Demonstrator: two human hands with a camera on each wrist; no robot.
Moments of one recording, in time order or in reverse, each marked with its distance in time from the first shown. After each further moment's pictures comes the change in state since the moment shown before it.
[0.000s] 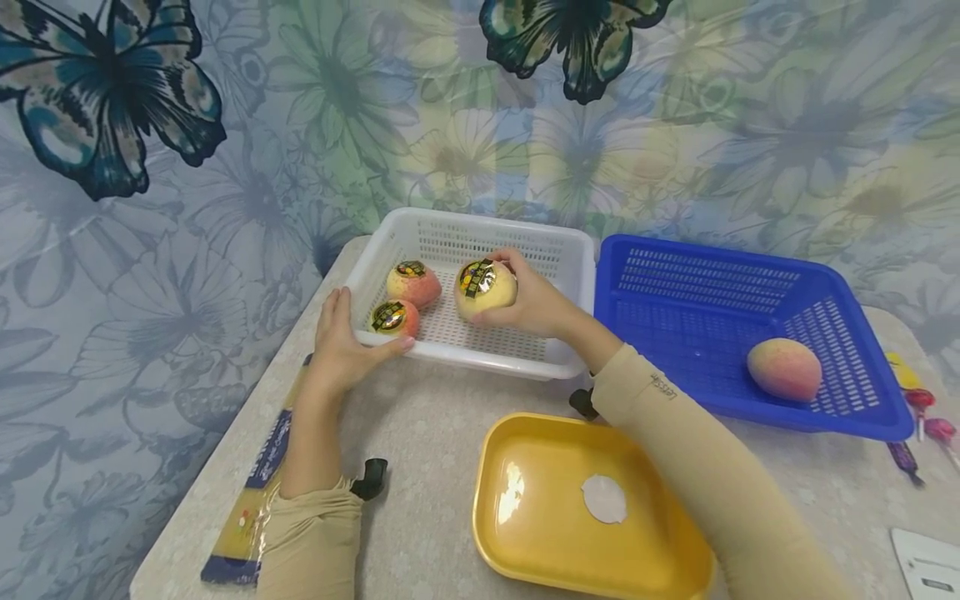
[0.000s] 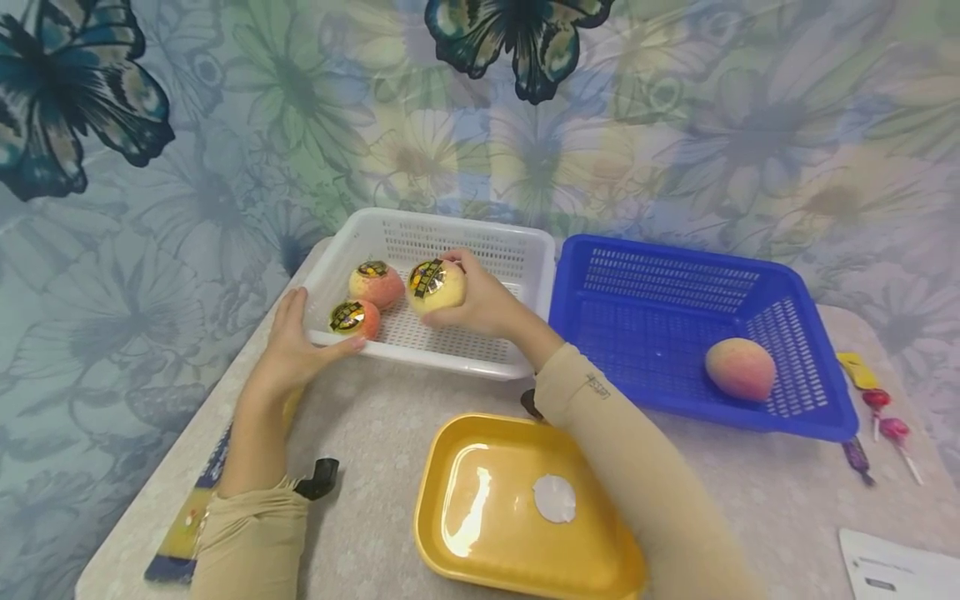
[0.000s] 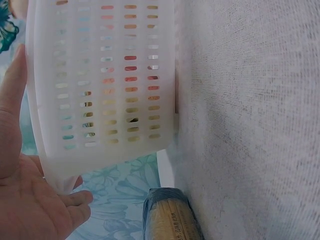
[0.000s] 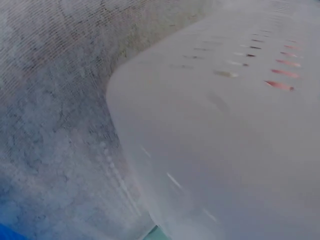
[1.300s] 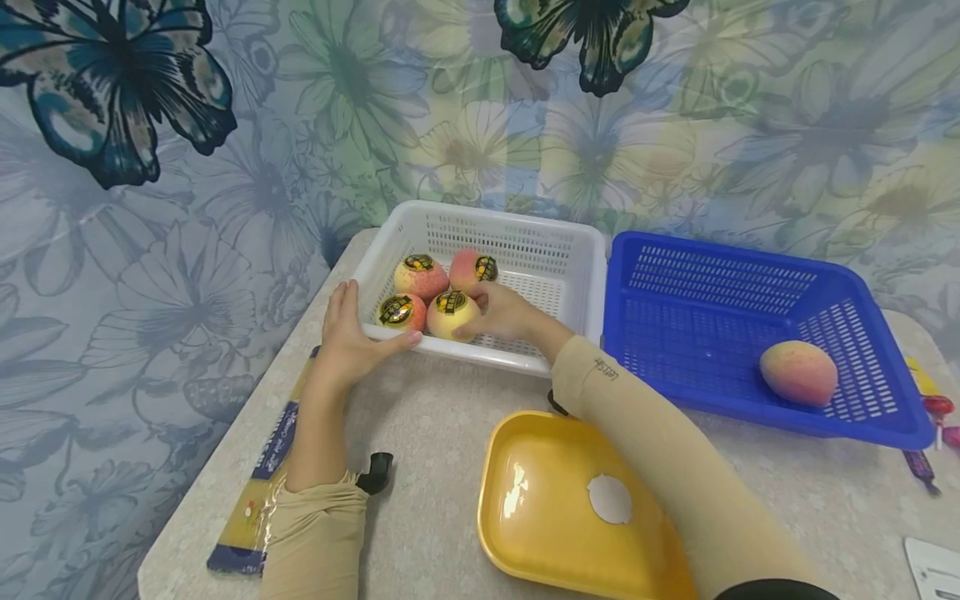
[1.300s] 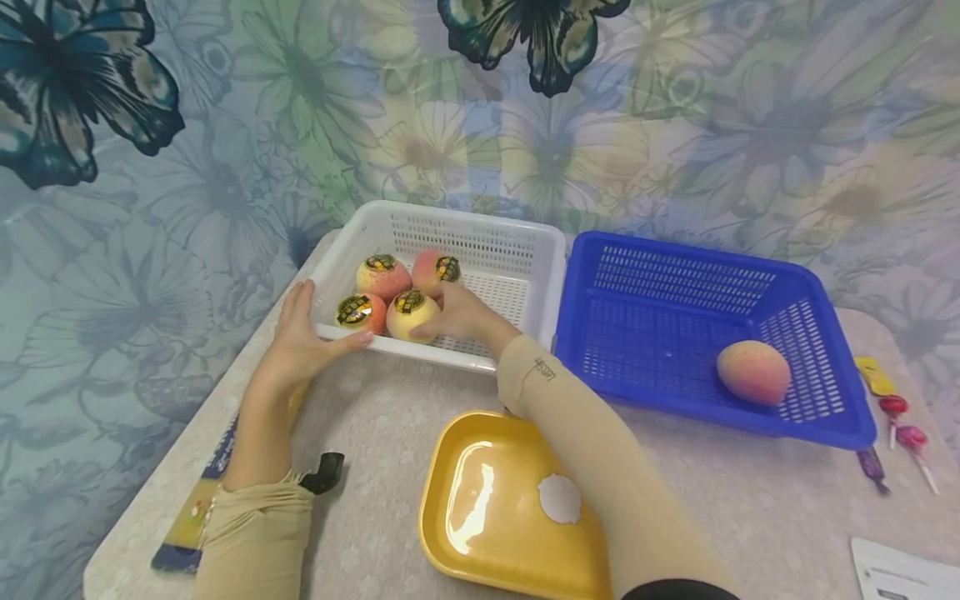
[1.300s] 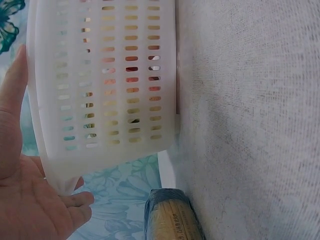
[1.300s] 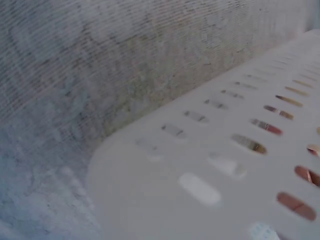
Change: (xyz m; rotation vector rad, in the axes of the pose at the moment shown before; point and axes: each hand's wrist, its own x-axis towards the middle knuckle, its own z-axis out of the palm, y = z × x) left_hand 0.000 0.001 -0.001 0.000 0.007 0.000; right_hand 0.036 0.016 0.049 -0.114 -0.161 0.184
